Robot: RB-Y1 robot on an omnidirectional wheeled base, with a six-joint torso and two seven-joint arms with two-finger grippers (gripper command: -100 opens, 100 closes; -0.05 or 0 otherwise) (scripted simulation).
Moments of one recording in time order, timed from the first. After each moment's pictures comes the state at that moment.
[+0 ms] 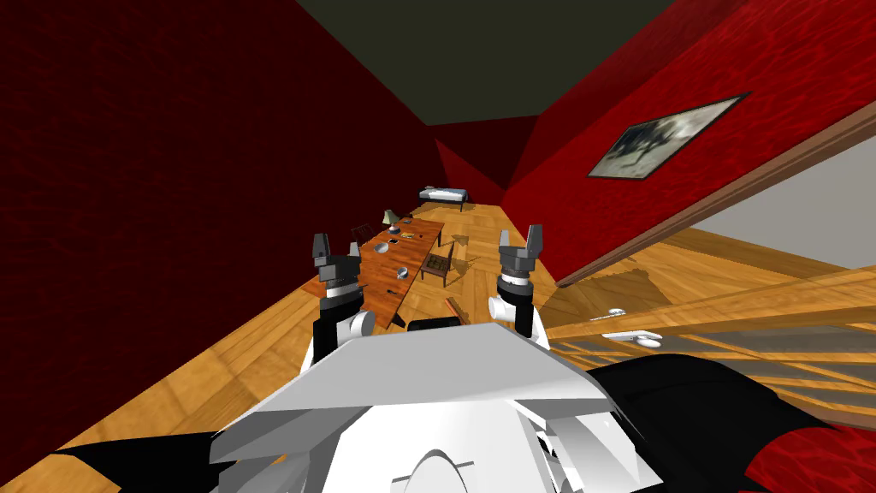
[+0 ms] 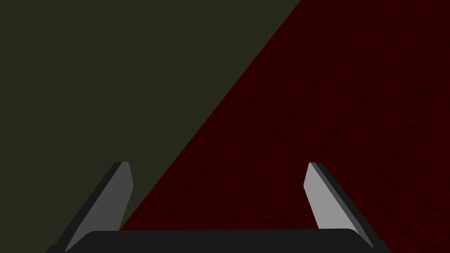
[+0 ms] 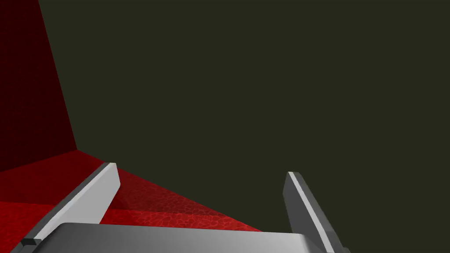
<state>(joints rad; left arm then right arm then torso) 0.50 -0.02 -0.01 -2.34 0.05 -0.41 -0.02 0.46 0.02 -0.07 -2.32 0.11 -0.63 -0.10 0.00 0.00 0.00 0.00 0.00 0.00</state>
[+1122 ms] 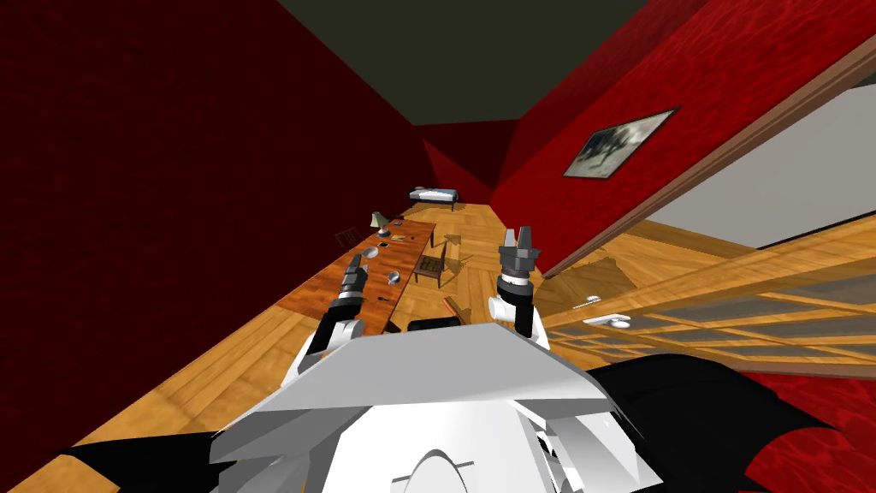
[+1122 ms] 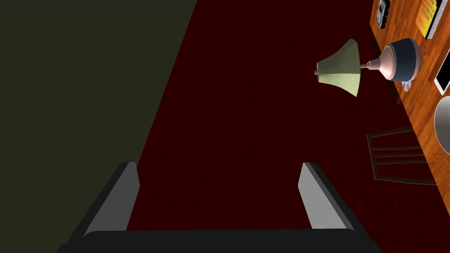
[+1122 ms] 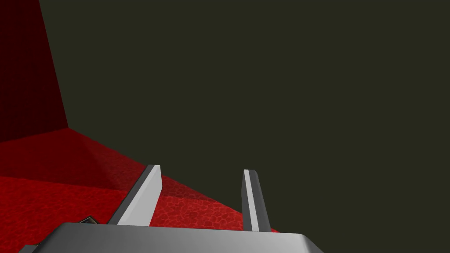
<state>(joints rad) 0.51 0.22 0.05 -2.10 0.20 -0.20 -0.19 0.46 0.02 -0.07 -2.32 0.11 -0.63 -0.10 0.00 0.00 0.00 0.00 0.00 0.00</state>
